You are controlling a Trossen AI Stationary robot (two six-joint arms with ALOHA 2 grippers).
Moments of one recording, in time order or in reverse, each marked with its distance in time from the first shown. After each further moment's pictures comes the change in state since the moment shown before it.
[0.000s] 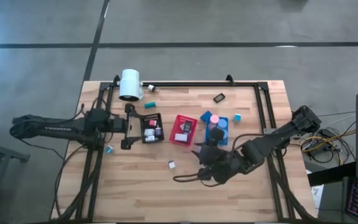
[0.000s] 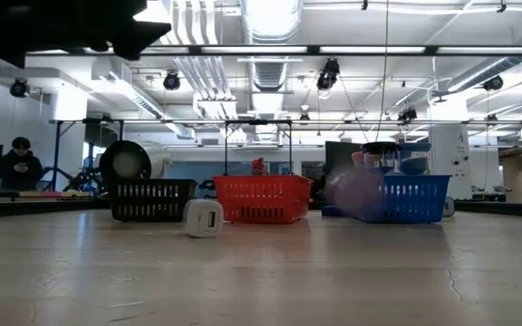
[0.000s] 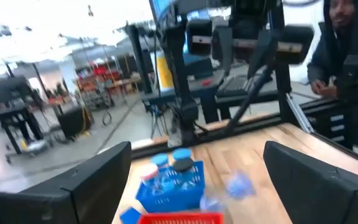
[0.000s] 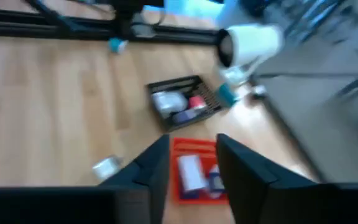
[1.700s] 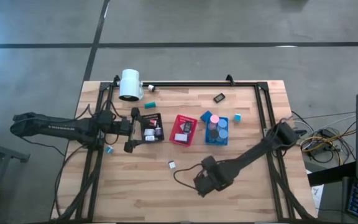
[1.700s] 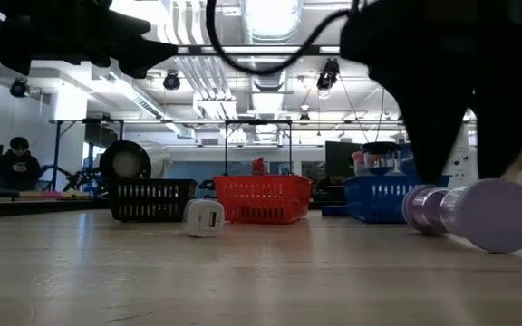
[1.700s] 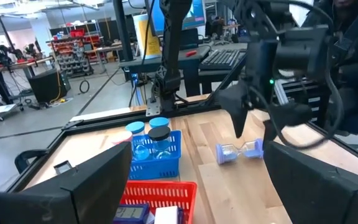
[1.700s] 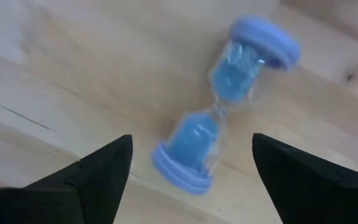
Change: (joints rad) left arm -0.008 0.103 0.003 -0.032 0.027 -0.084; right arm 0.014 0.346 -0.048 -0.330 -0.685 1.284
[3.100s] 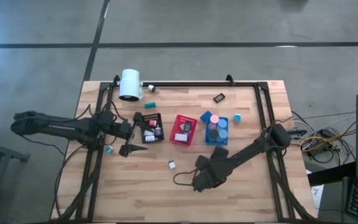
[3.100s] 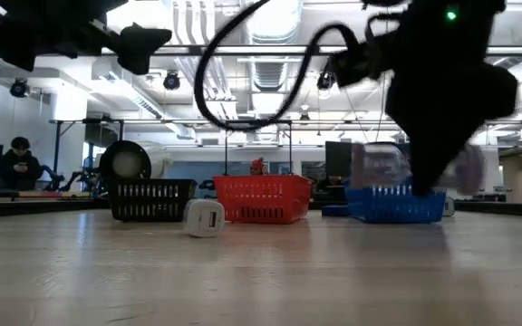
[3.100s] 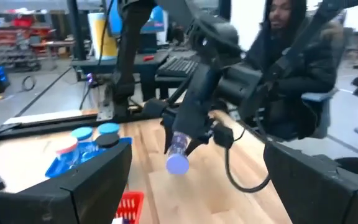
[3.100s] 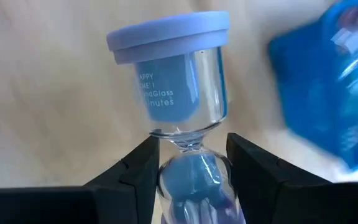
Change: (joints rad) left arm -0.027 0.014 0.022 -0.010 0.154 -0.107; right arm -0.045 0.071 0.034 -0.158 0.195 -0.654
